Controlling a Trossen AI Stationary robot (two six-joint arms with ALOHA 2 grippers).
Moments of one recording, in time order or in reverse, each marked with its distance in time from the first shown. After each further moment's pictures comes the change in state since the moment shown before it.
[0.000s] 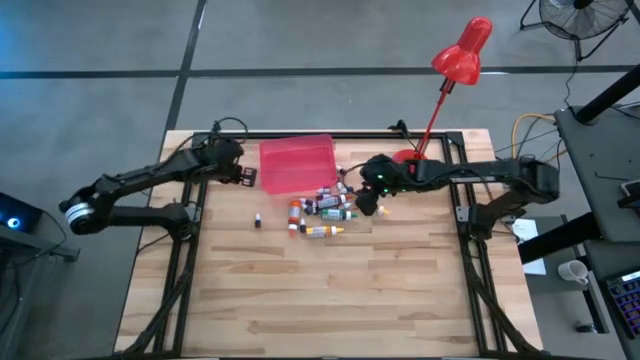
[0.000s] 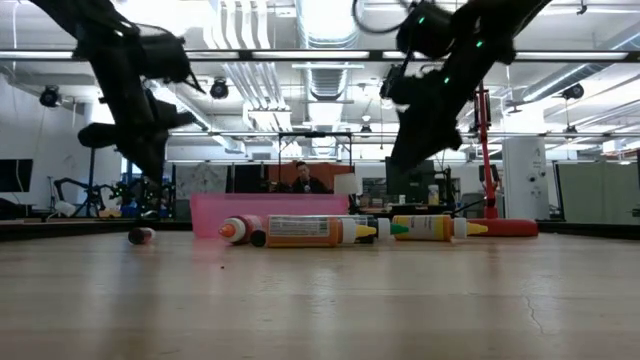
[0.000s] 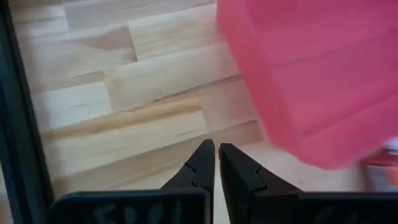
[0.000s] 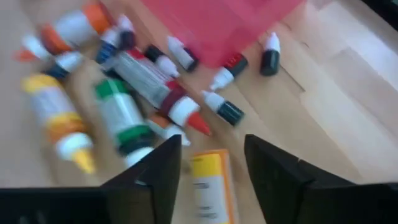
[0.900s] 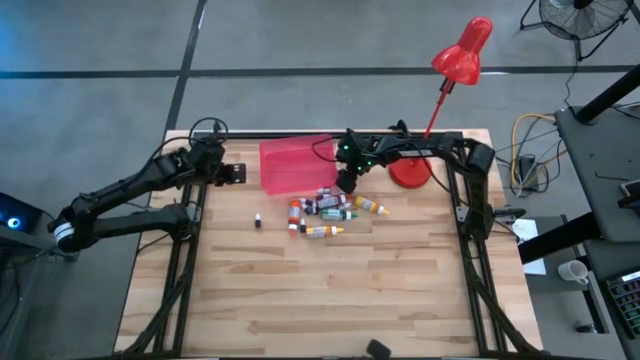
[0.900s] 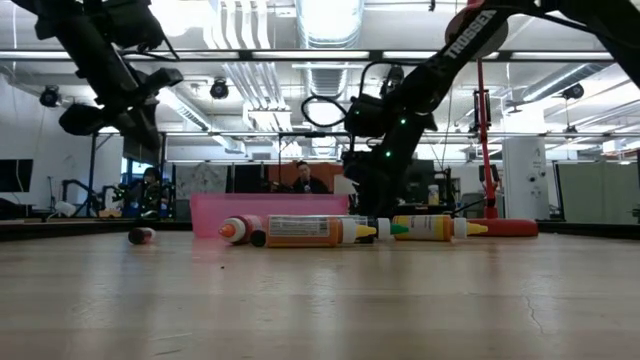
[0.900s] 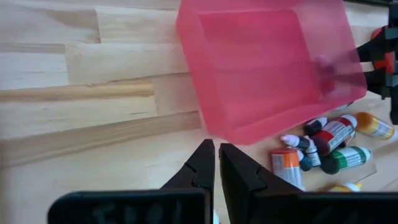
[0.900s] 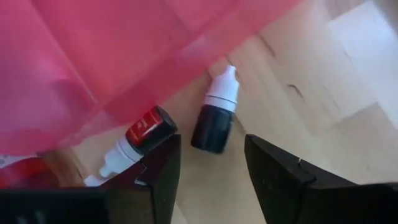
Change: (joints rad) left arm -0.016 -0.225 0.000 -0.056 0.121 -0.195; right arm -0.238 0.511 0.339 -0.002 -0.166 -0.271
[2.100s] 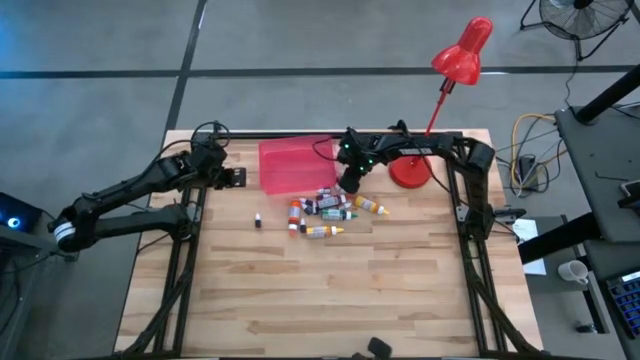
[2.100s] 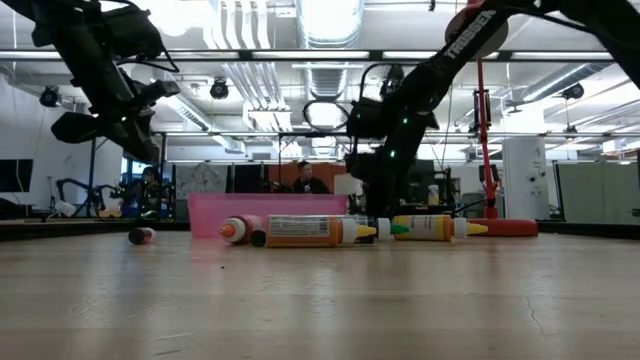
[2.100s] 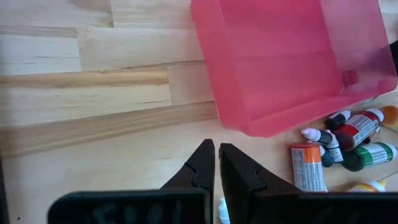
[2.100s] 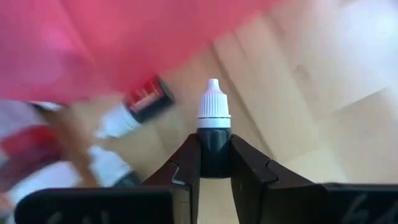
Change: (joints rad) left arm 0.000 0.000 -0.048 0.001 -0.010 -0.003; right arm -0.021 -0.029 0.010 -0.076 -0.042 -0.061
